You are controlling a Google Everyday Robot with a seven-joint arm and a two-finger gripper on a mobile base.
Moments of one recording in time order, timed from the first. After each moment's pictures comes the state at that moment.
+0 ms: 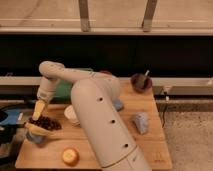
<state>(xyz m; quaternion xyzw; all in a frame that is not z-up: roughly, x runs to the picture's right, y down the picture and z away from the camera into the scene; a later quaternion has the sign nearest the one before) -0.352 0.117 0.814 -0.57 -0.16 0.12 0.80</state>
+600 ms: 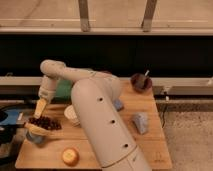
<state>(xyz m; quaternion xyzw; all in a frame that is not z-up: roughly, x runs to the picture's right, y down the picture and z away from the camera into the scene) -0.348 0.110 0.825 -0.57 -0.16 0.13 0.80</state>
